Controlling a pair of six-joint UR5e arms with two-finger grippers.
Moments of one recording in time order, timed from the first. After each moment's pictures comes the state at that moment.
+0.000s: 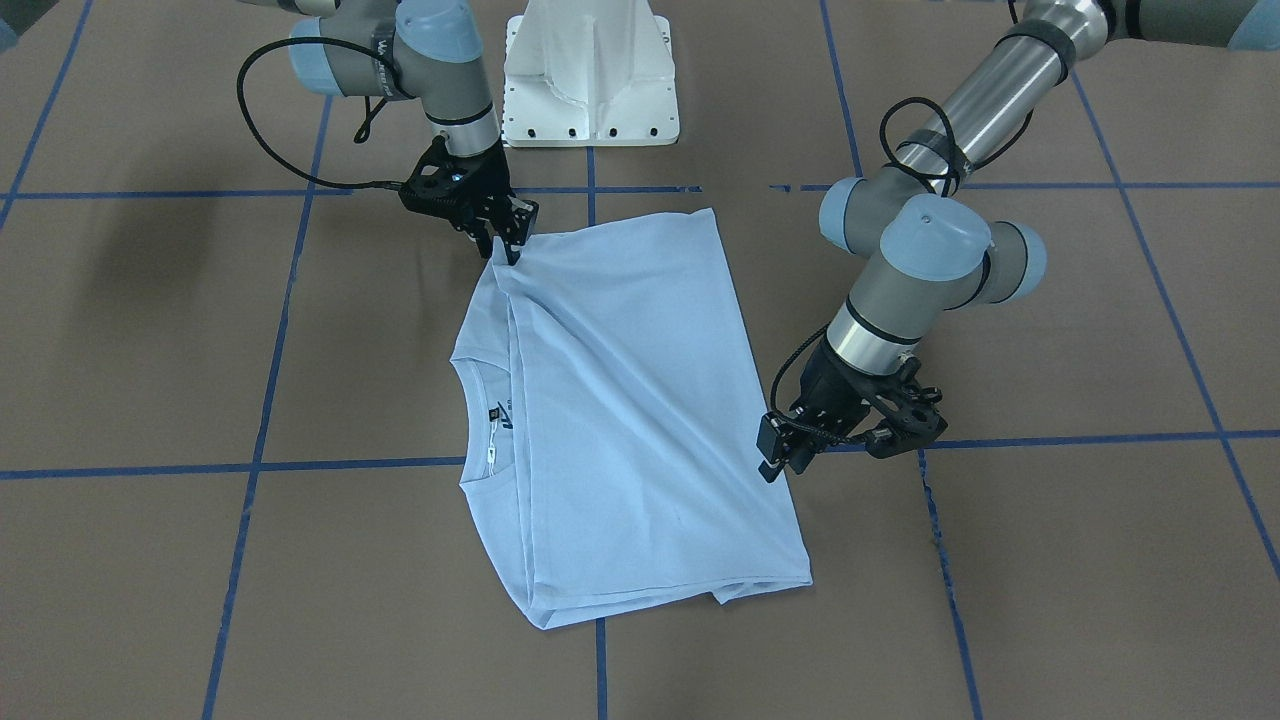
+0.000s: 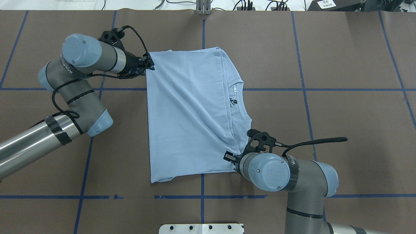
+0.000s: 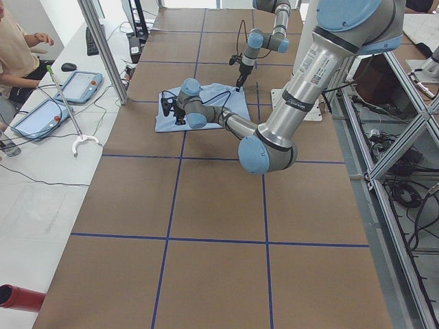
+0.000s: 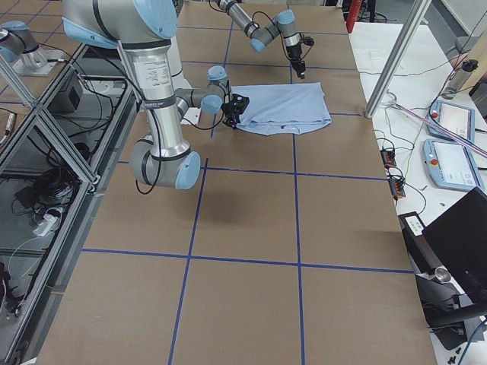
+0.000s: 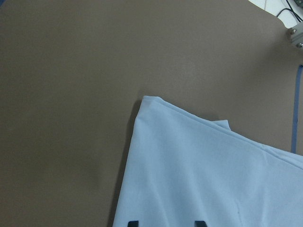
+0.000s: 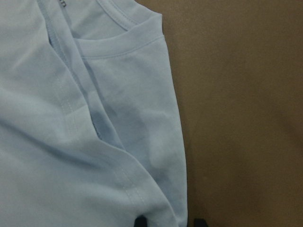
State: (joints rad) left arm -0.77 -2.17 -1.31 -2.36 -1.86 -1.56; right arm 0.25 -1.18 1.84 -1.36 1.51 1.82
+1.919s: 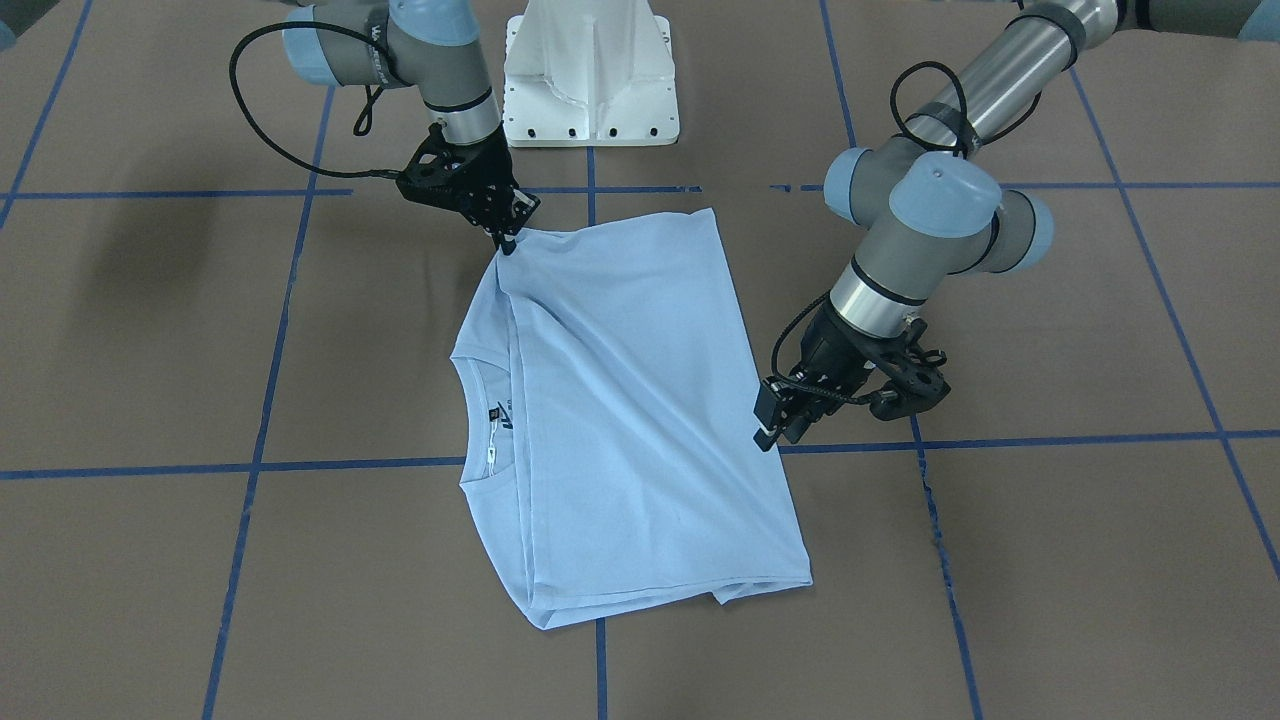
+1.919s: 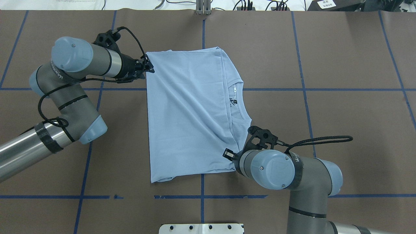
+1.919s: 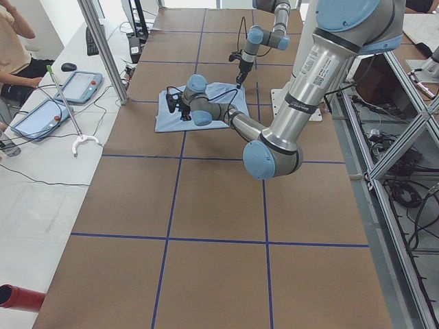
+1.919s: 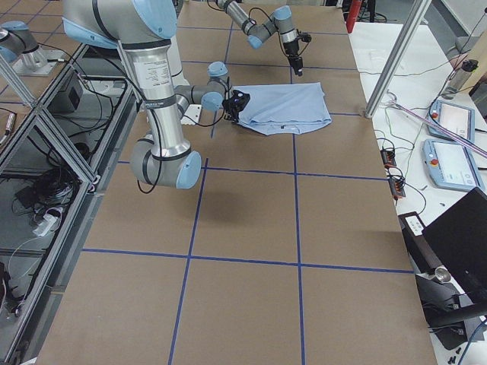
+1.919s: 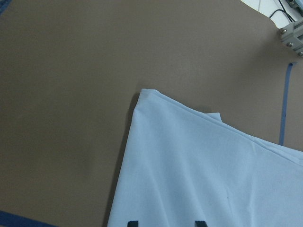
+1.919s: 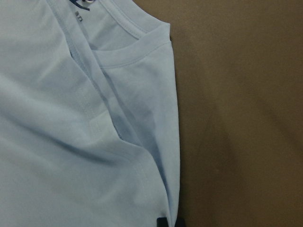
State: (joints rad) left arm -0.74 -2.09 -1.48 -2.33 -1.87 -1.64; right arm 0.26 -1.19 1.89 -1.37 1.53 1.86
